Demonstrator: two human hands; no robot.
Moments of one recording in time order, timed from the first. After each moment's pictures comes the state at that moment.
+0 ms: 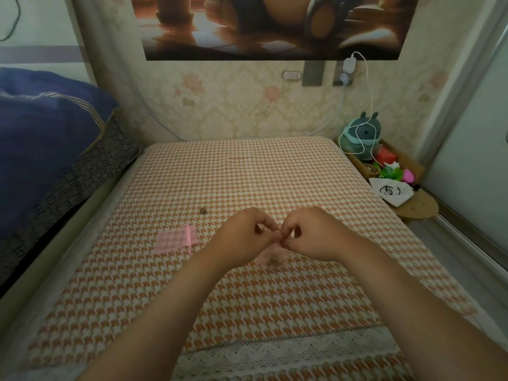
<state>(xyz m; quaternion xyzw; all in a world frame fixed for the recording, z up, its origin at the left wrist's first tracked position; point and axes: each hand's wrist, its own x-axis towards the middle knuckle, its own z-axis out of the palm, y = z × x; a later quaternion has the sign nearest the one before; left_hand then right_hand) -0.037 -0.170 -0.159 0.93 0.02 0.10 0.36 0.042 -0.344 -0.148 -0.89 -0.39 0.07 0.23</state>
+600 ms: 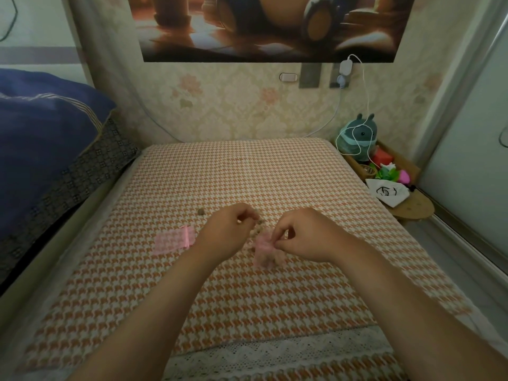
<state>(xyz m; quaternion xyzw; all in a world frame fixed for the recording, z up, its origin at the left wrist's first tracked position) -0.031 -0.148 -0.165 0.90 0.09 0.14 0.39 0.036 -0.340 -0.147 -0.89 -0.40 0.07 0.23</state>
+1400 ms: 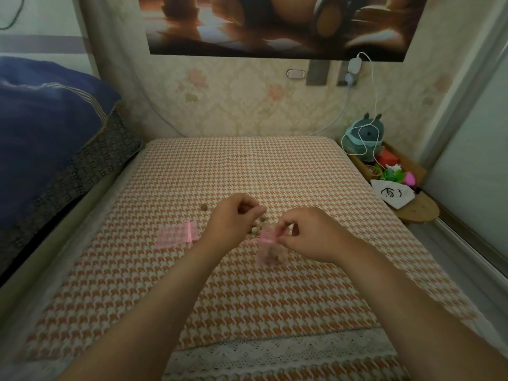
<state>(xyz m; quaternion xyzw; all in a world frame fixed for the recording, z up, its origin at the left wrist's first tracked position) -0.020 -0.153 -0.167 0.84 0.13 0.19 0.49 0.041 -0.338 -0.157 -0.89 -0.38 0.05 0.25</state>
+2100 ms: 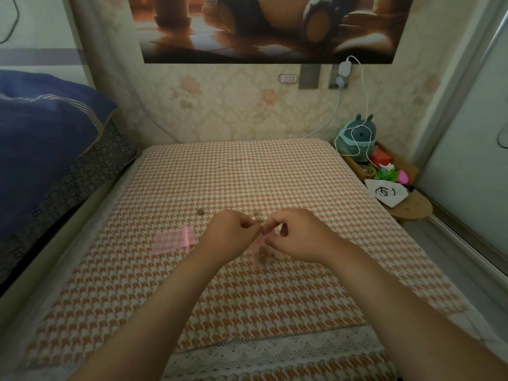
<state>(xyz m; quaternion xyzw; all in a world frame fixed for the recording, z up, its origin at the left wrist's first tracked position) -0.038 -0.161 -0.159 0.92 0.12 0.10 0.35 0.031 -0.332 -0.155 -0.87 -0.38 0.06 0.31</state>
